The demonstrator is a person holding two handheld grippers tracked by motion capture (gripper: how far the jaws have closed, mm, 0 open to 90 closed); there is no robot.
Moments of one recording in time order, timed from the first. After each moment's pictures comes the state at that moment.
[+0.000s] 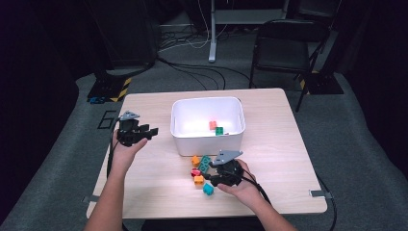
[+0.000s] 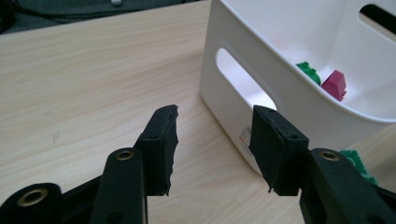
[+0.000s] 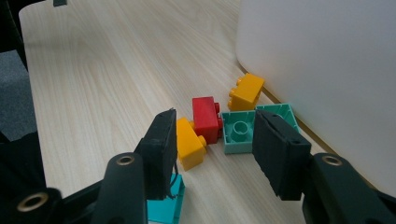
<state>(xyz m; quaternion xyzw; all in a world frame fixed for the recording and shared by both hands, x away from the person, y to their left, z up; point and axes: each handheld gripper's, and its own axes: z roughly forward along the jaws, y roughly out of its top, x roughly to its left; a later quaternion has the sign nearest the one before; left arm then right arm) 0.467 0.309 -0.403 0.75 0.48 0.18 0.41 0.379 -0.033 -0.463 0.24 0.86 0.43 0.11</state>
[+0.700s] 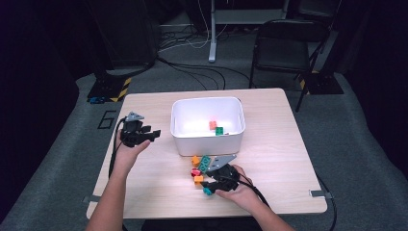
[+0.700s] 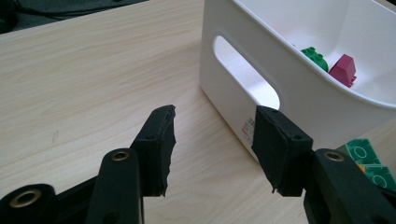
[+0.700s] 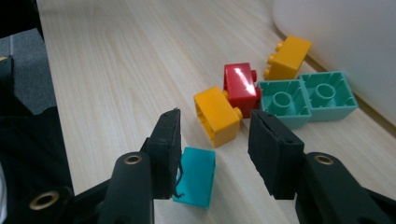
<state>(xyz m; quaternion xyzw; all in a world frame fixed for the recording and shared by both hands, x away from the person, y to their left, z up) 0.468 0.302 -0.408 0.76 0.47 0.19 0.39 0.373 -0.024 -0.480 0.23 0.89 0.39 0.06</state>
